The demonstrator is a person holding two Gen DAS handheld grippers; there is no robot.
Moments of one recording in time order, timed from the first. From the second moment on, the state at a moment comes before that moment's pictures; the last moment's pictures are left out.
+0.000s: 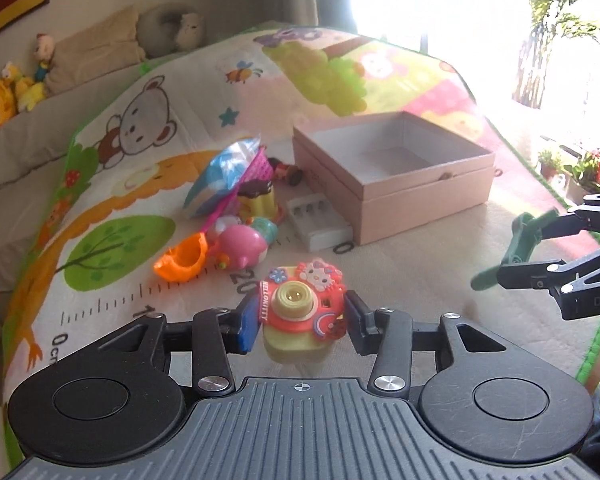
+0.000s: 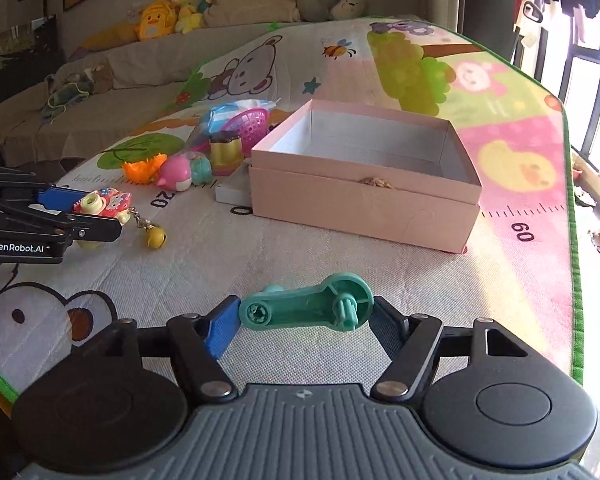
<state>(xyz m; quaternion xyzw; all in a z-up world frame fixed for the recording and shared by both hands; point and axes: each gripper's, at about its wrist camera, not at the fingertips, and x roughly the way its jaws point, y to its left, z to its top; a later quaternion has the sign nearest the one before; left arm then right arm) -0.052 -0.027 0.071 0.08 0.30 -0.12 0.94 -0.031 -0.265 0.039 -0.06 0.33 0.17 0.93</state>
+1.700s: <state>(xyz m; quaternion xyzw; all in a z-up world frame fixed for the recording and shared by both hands) 0.006 0.056 0.028 -0.01 0.32 -0.02 0.95 0.036 -0.132 0.022 -0.16 0.37 0.24 0.88</state>
